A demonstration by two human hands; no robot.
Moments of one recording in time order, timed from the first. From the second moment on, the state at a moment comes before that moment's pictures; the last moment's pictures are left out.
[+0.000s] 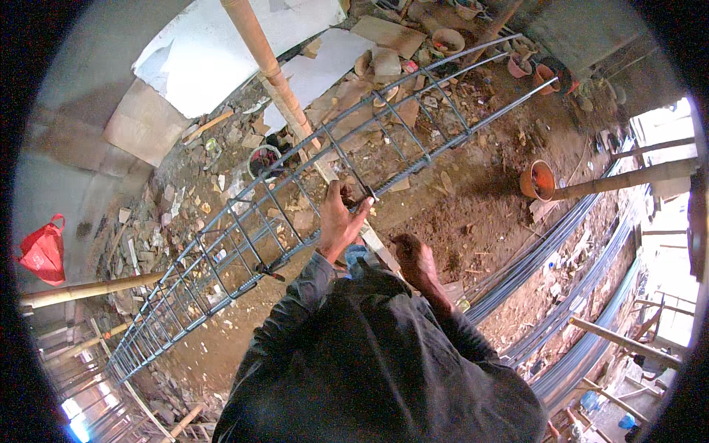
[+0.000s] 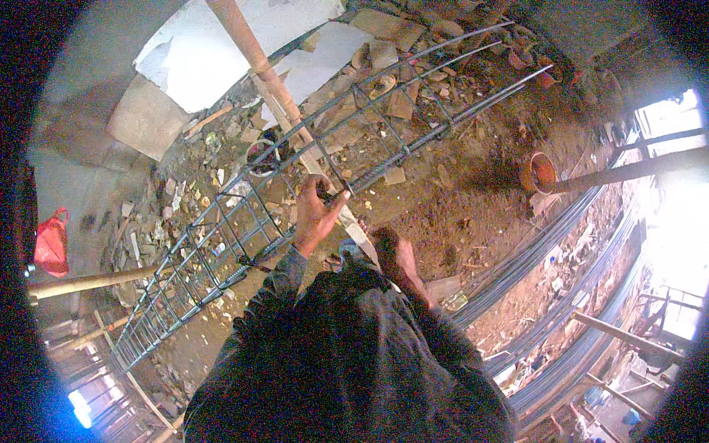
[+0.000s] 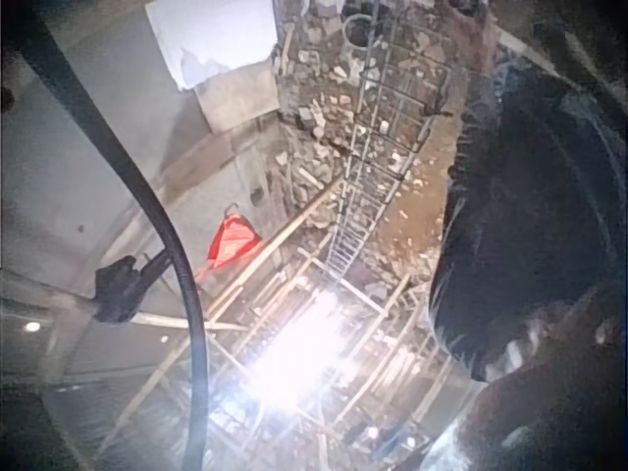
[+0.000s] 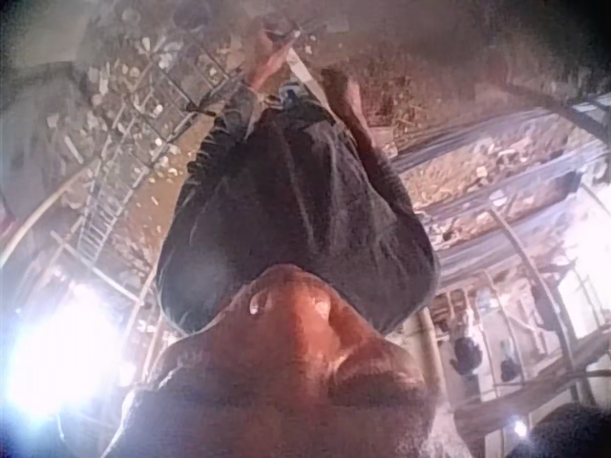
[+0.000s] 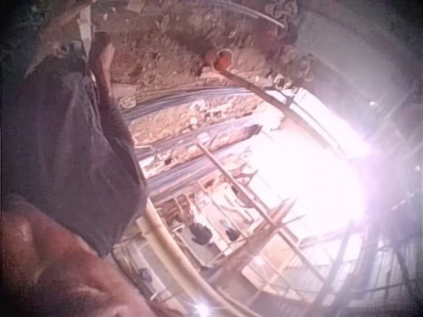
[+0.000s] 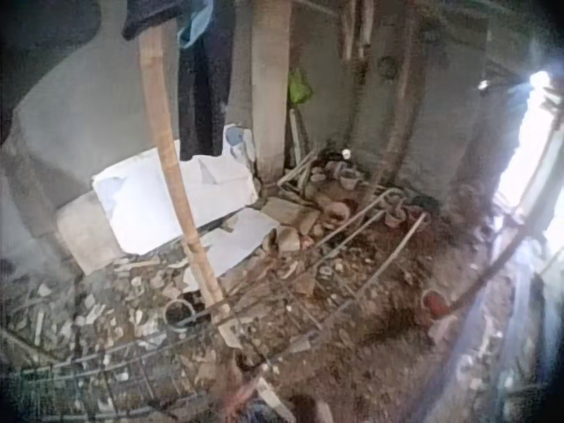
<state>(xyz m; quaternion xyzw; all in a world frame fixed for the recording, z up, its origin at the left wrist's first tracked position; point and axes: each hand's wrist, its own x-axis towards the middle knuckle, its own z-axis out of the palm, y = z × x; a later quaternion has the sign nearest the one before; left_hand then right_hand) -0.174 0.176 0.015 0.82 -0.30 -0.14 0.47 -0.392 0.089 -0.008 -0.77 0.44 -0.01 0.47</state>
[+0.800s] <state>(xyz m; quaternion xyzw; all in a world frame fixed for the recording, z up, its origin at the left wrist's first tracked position) -0.164 0.173 0.002 0.81 -0.32 -0.26 0.41 -0.327 0.077 -0.011 -0.68 0.40 -0.06 0.61</state>
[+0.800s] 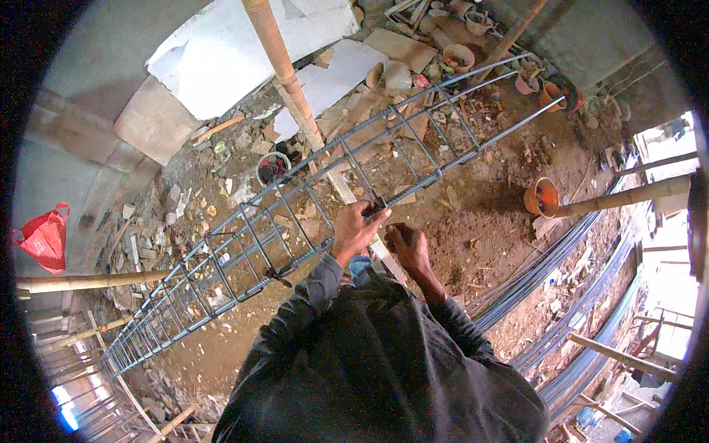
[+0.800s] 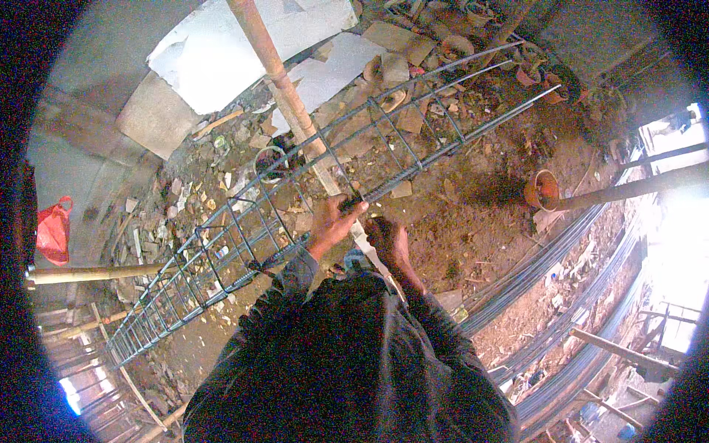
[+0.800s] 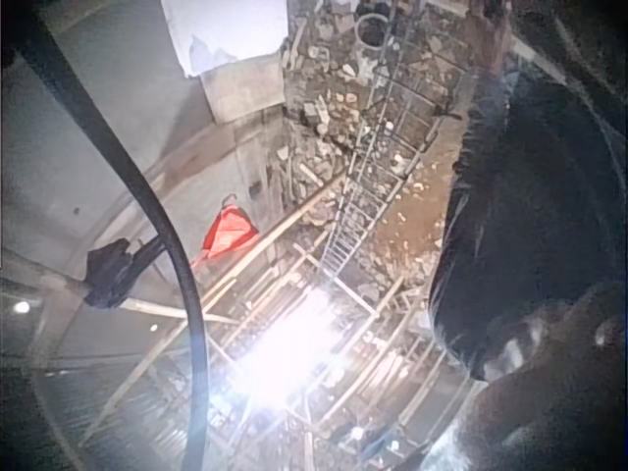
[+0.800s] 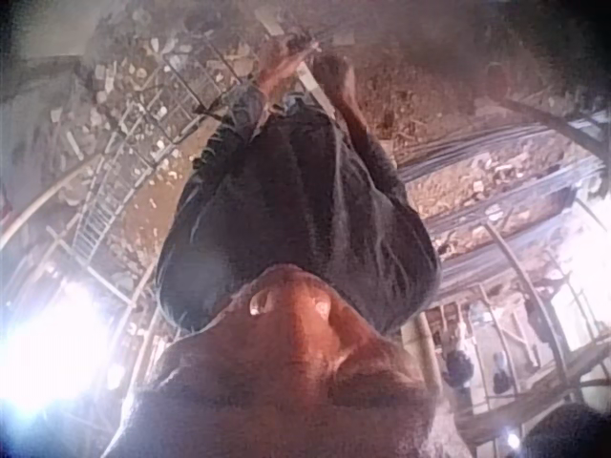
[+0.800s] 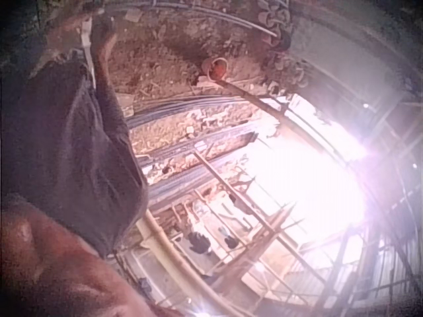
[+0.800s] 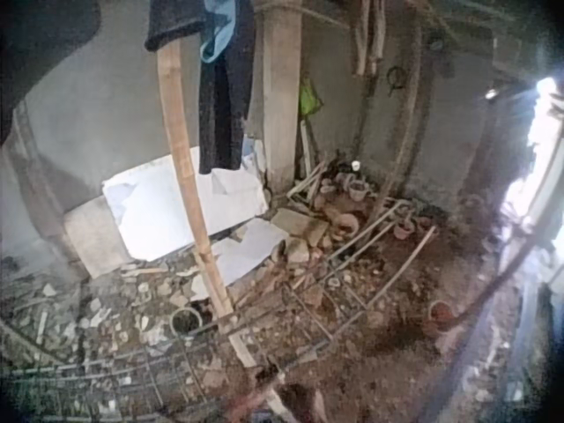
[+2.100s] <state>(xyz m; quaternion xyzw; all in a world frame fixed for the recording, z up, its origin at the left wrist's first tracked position) -0.173 0.177 -0.002 0.82 -0.34 -0.19 0.43 -0.237 0.046 0.066 -0.90 0.17 -0.19 0.35</state>
